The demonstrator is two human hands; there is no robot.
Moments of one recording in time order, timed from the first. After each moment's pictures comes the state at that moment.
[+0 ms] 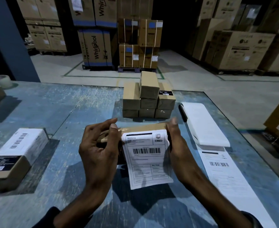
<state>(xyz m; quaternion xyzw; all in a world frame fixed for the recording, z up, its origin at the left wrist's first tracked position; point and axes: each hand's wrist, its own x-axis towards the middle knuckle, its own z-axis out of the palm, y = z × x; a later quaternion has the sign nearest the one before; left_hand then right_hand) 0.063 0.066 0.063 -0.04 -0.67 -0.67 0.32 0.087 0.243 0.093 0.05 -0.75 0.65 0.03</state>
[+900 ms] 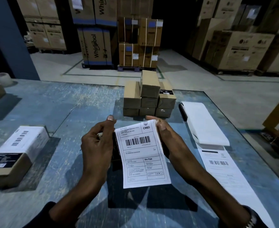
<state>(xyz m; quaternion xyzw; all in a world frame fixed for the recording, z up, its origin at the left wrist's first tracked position) 0.053 0.056 0.068 0.01 -0.66 -0.73 0.18 0.079 0.248 0.085 0.13 -0.76 0.64 0.02</state>
